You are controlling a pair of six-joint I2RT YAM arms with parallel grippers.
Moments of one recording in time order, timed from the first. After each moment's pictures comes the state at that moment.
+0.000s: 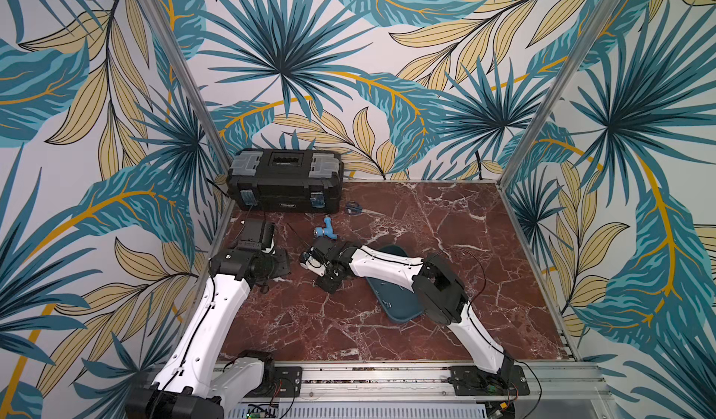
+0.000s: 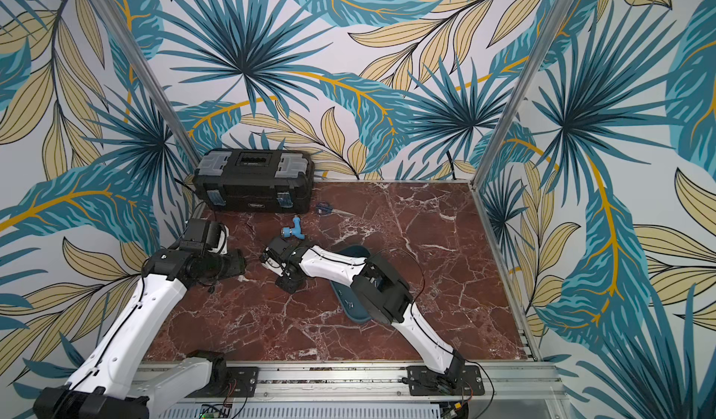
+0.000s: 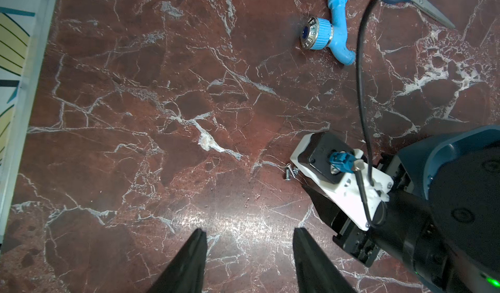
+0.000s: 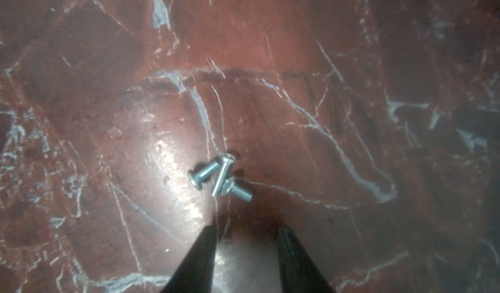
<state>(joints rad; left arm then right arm) -0.10 1.06 1.03 -1.02 -0.01 -0.37 0.98 2.36 1.93 -0.74 -0.01 -0.11</state>
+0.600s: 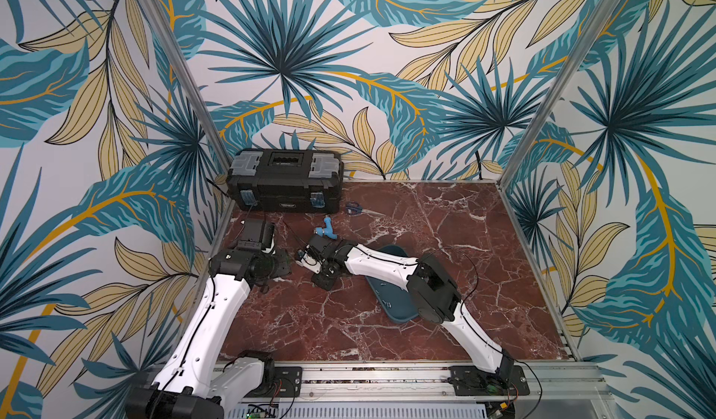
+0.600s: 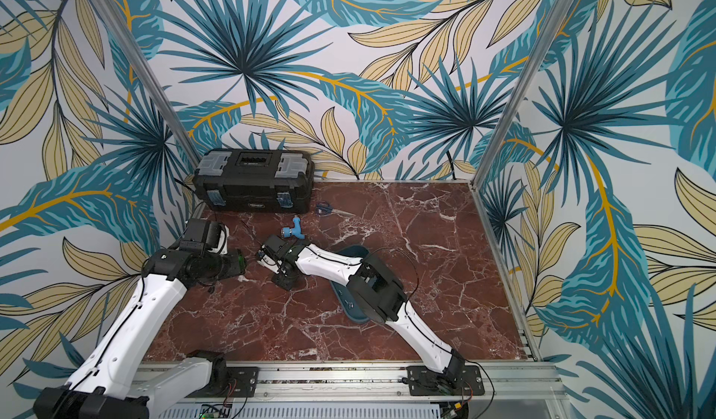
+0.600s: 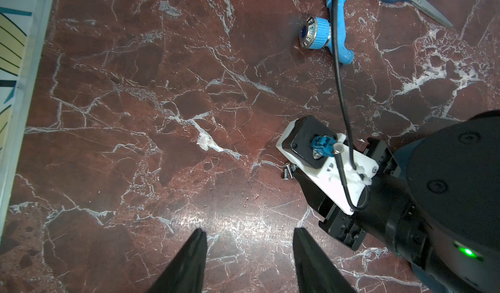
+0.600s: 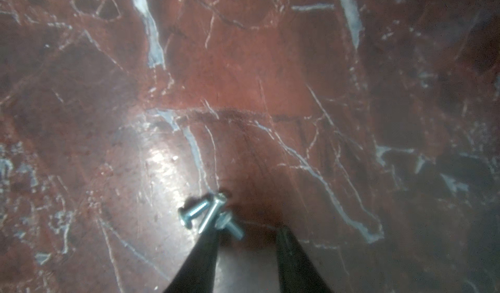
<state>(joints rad) -0.10 1.06 1.03 -1.02 0.00 -0.37 0.98 2.43 2.03 -0.75 -0.01 -0.13</state>
